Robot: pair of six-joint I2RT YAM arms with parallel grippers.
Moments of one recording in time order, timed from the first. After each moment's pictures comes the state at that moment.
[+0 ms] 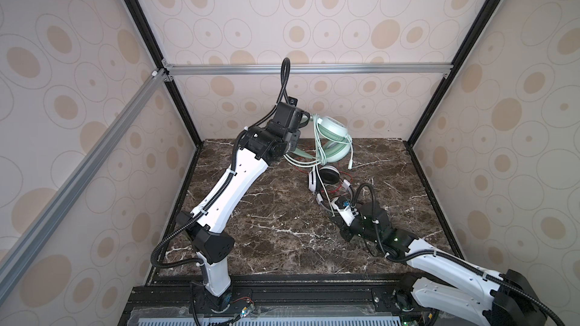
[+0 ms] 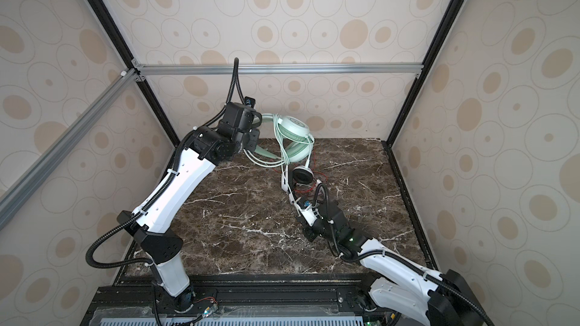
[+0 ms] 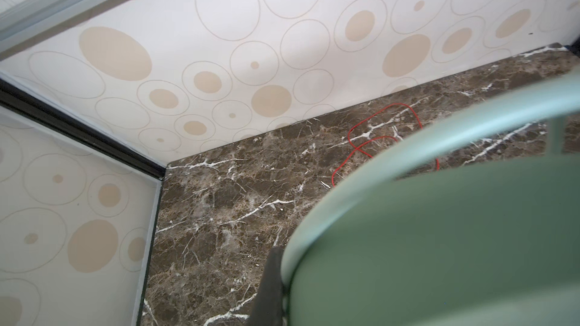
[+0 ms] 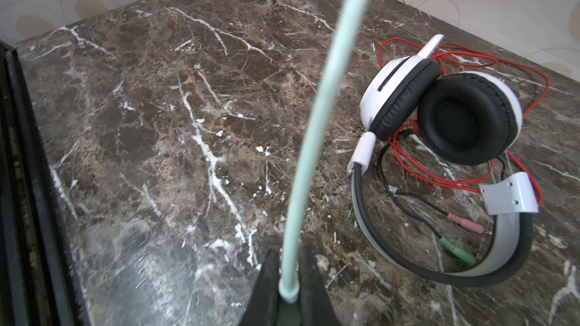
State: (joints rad) left arm -0.64 1.80 2.20 -1.03 -0.57 -0.10; right arm 0.74 0.96 0.47 -0.05 -0.09 -0.08
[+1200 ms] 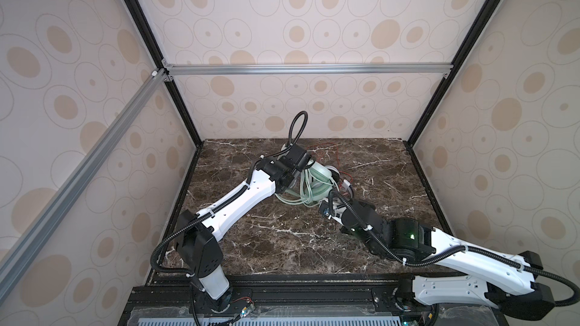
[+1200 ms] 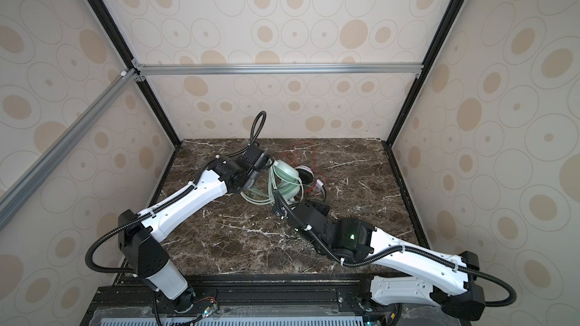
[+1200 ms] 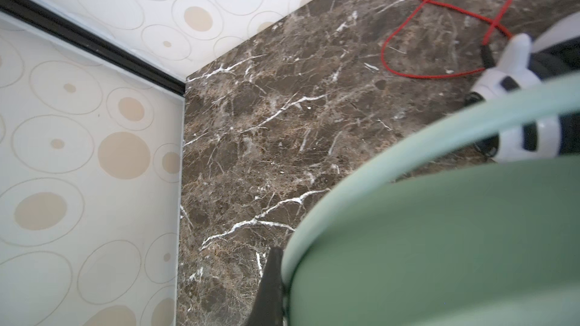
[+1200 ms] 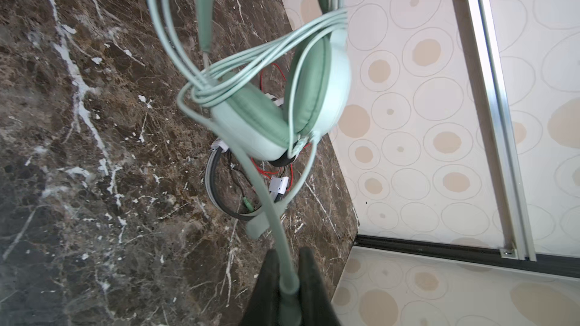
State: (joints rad) left arm -0.73 1.65 1.59 -0.99 -0.72 -0.22; right arm 1.17 1.06 1.13 -0.79 0.77 -0.48
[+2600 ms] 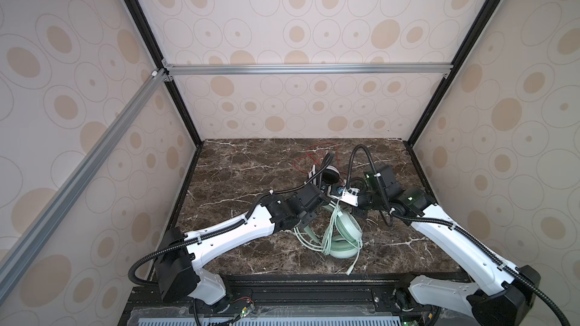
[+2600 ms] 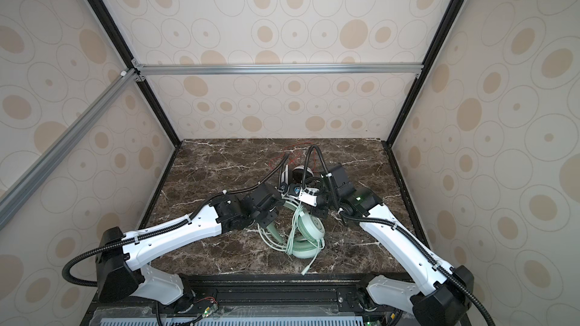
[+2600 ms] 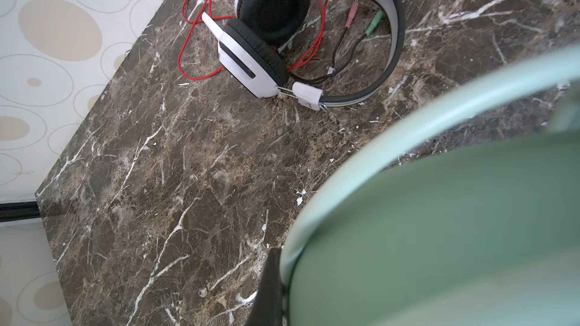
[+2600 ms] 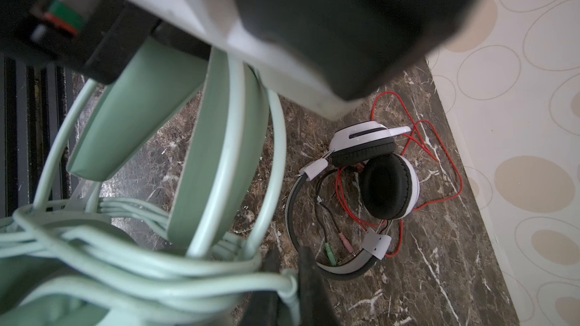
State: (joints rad) left arm -1.01 1.46 1.25 -0.75 -0.41 0.00; right arm 0.56 1.16 1.11 -0.75 -0.25 -0.77
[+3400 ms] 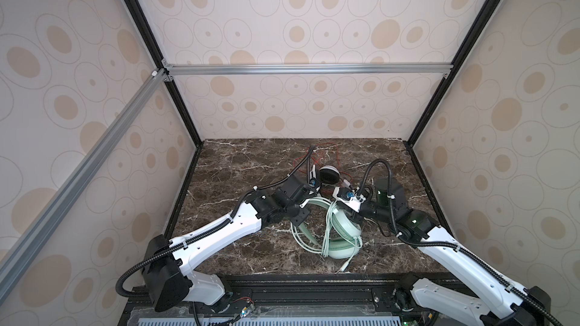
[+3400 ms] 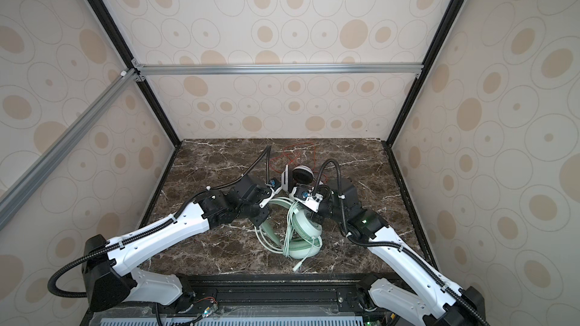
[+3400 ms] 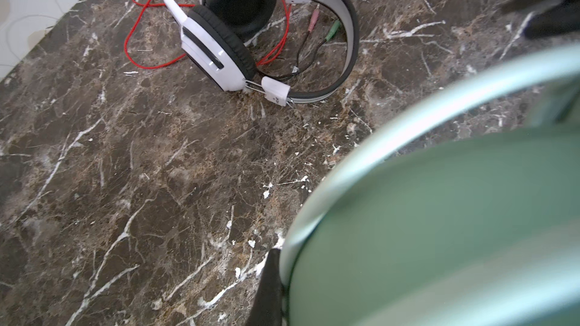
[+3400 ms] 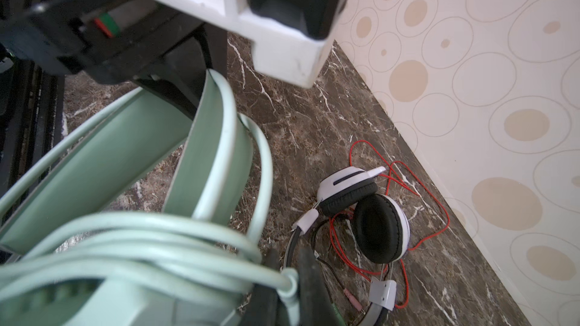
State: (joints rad) left arm -0.89 1.37 1.21 -0.75 -0.11 -0.01; right arm 0.56 0.97 0.81 -0.31 -0.34 -0.59
